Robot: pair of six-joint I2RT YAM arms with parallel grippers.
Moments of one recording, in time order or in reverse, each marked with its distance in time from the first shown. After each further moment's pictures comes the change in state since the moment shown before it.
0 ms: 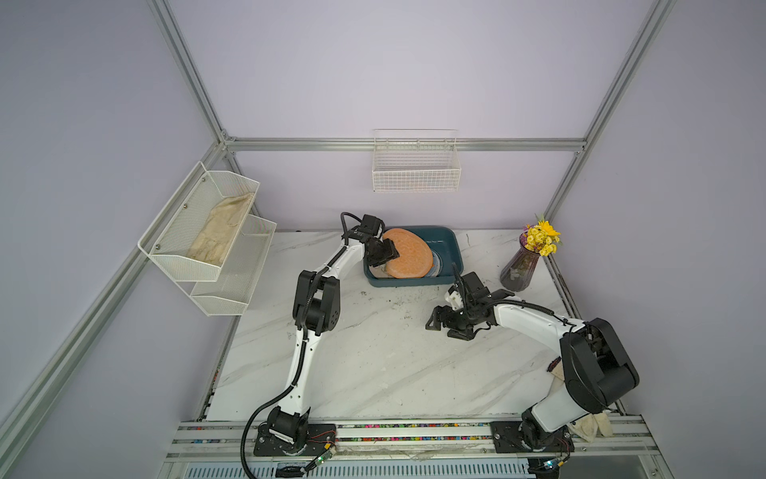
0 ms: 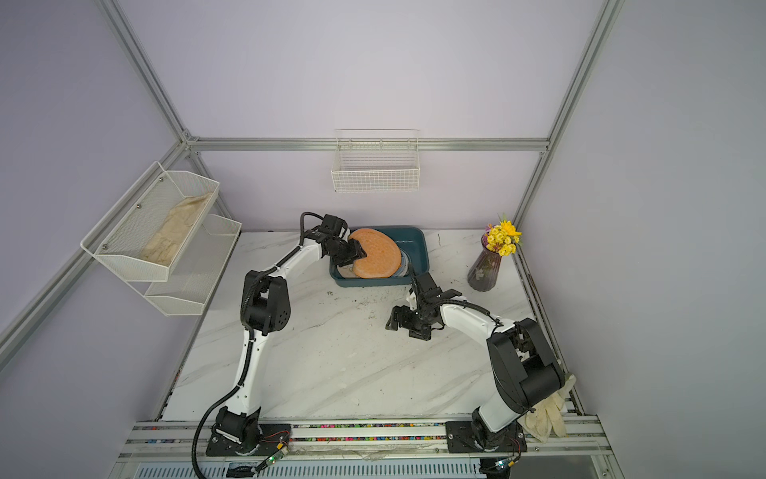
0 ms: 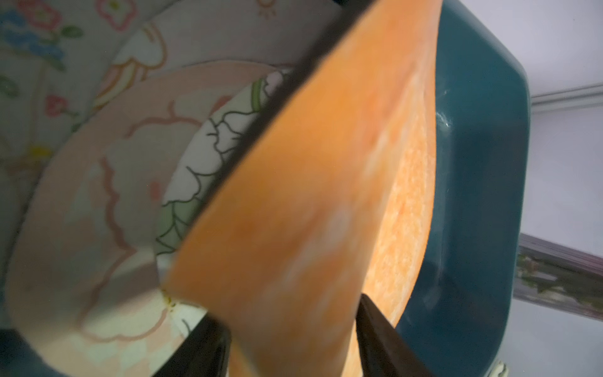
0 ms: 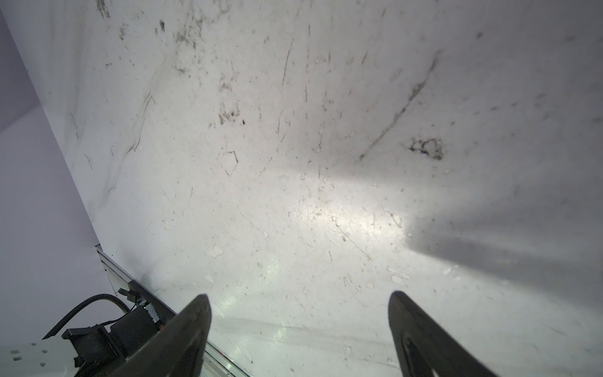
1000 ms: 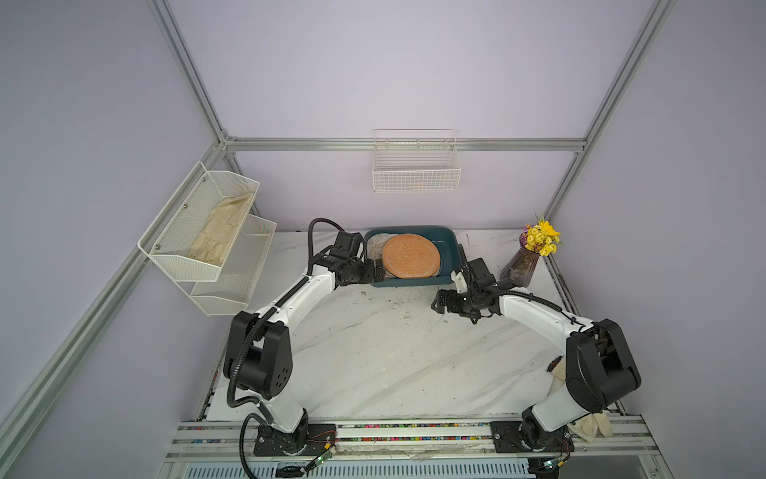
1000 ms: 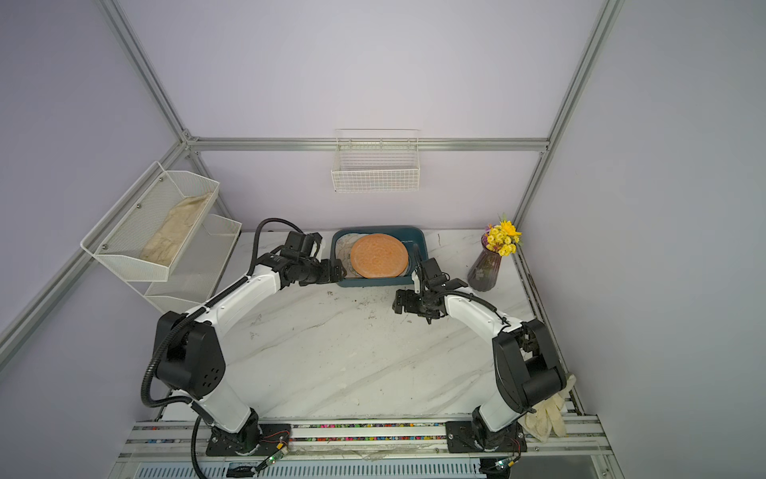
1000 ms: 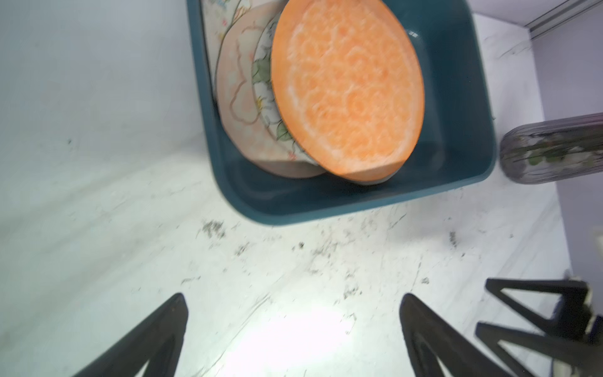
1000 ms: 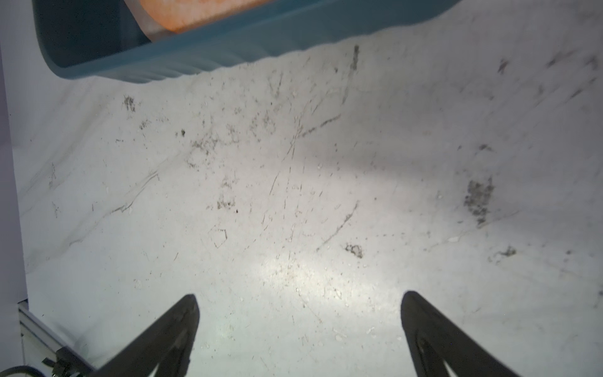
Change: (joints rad) left arm -0.015 -0.819 -0.890 0.121 -0.202 0.212; right arm -0.056 -0.004 0.118 0.021 0.228 -0.178
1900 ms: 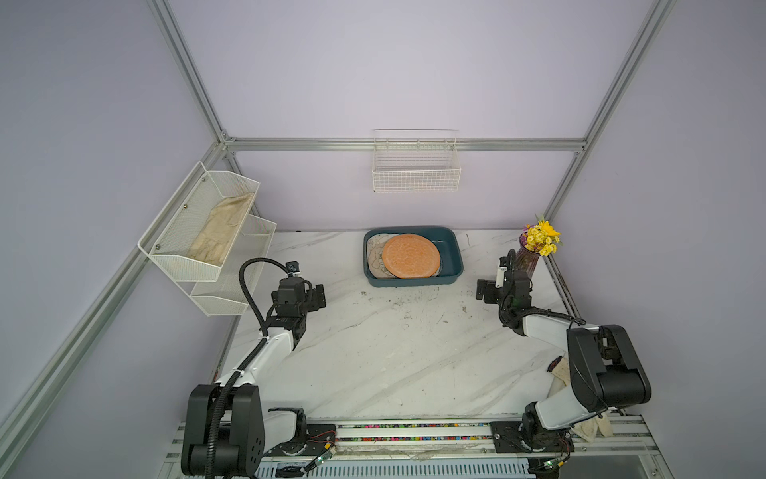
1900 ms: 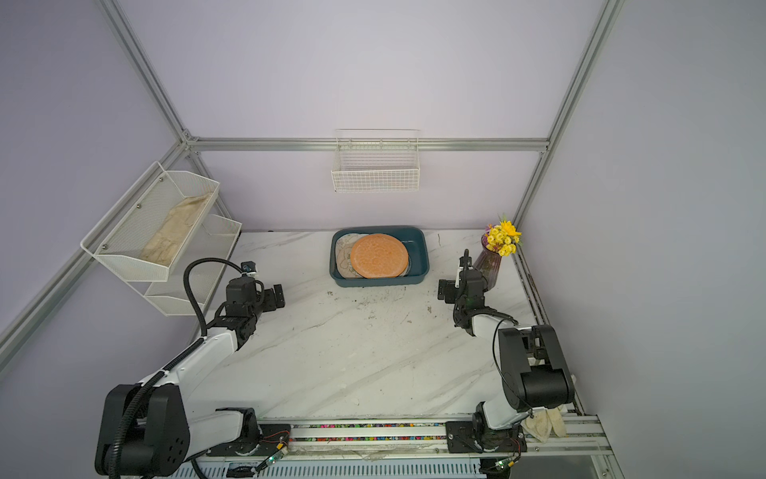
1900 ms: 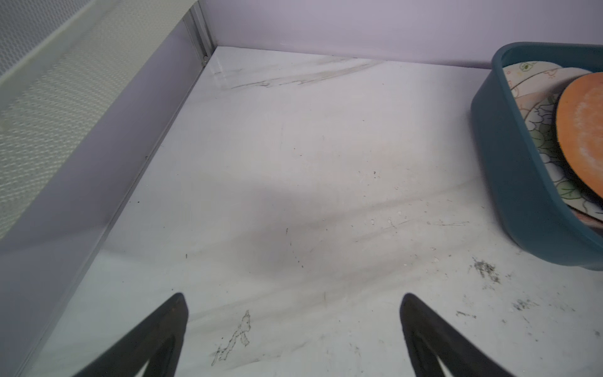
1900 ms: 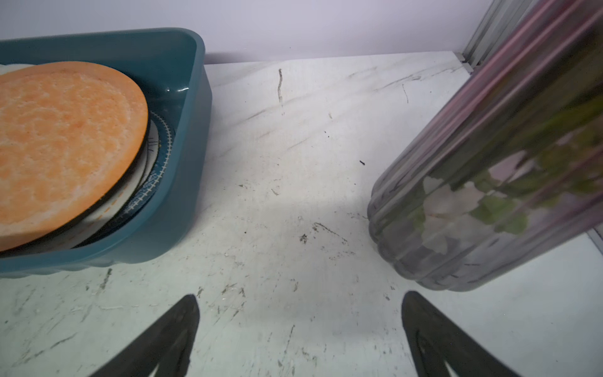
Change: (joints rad) left arm 0.333 -0.407 -0.693 0.631 -0.346 0.284; right arm -0.305 -0.014 -0.424 0.919 0.314 -0.370
